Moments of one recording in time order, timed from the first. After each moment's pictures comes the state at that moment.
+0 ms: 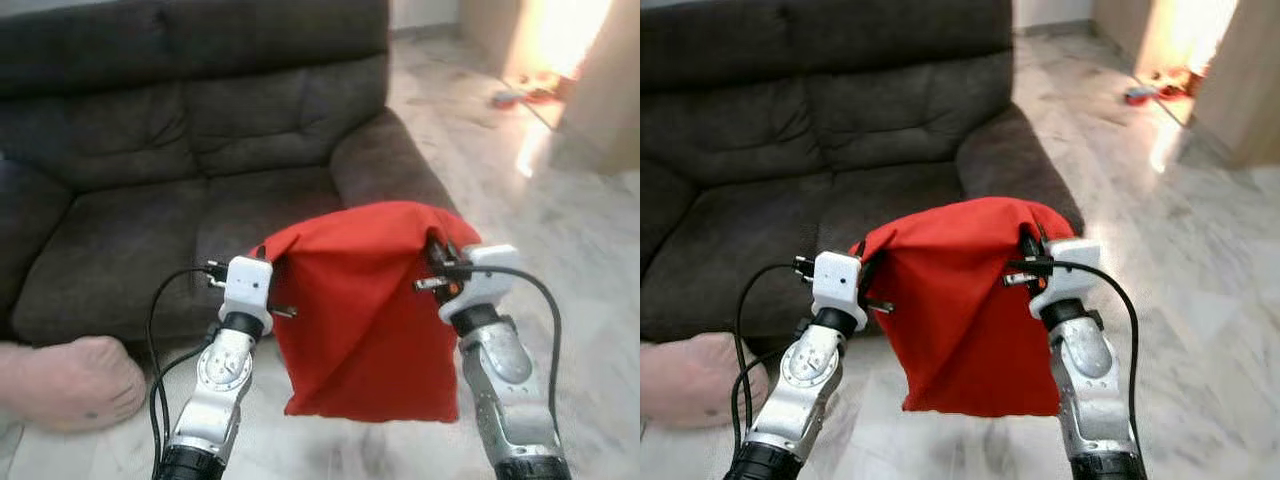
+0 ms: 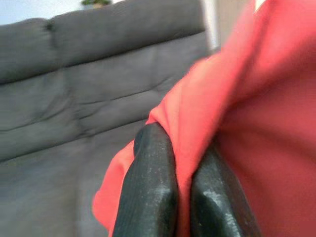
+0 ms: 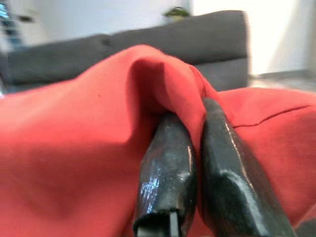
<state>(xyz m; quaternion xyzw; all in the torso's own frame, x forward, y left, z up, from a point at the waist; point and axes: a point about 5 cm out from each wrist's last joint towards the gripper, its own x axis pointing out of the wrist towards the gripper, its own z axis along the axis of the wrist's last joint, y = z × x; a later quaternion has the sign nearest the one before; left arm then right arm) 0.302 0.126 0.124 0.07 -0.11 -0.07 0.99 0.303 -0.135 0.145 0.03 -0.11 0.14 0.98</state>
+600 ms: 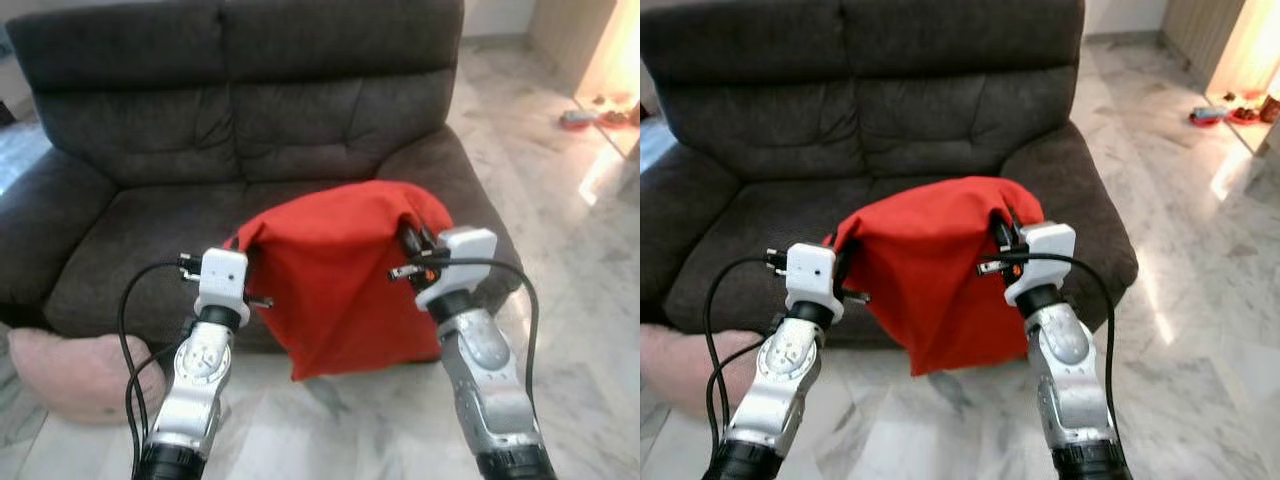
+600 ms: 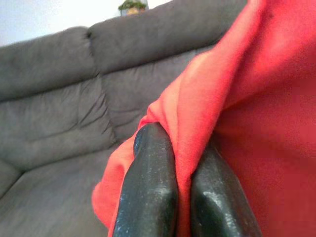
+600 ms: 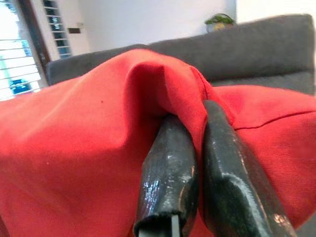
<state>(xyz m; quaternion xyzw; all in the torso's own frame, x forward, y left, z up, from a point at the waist) 0.303 0.129 0.137 0.07 -0.13 -0.06 0.99 0.303 -0.134 0.152 0.02 -0.12 0.15 0.98</state>
